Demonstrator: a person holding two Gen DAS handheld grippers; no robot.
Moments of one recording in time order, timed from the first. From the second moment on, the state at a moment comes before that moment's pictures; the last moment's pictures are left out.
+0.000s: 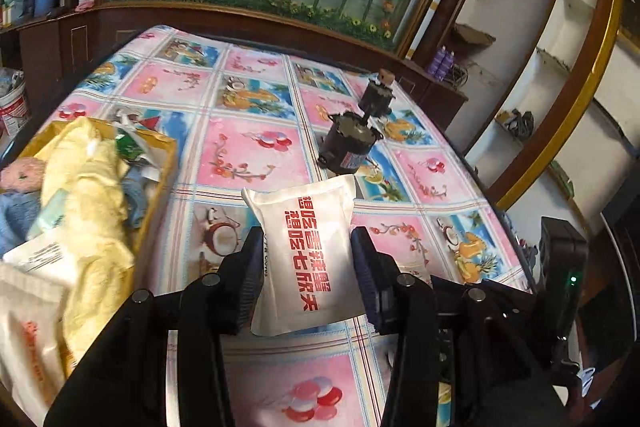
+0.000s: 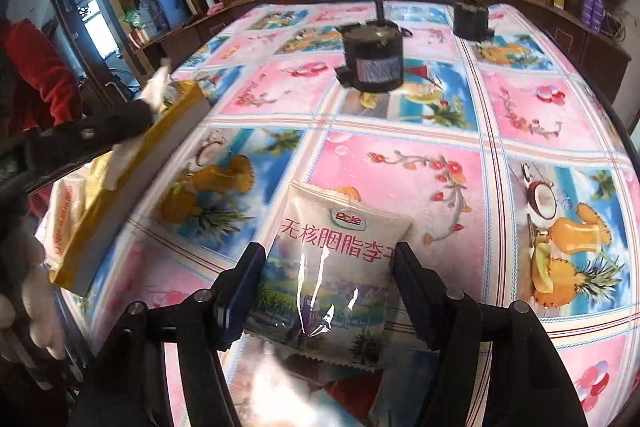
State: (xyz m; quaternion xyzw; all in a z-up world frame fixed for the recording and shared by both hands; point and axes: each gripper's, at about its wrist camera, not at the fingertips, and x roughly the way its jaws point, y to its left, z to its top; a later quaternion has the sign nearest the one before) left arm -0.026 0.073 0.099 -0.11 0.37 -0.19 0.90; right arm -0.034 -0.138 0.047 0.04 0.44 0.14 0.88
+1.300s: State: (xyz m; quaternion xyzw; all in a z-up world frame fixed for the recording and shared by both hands) left arm -0.055 0.281 0.075 -0.15 0.37 0.02 0.91; right arm 0.050 0.168 0.091 -0.11 0.41 0.31 0.85
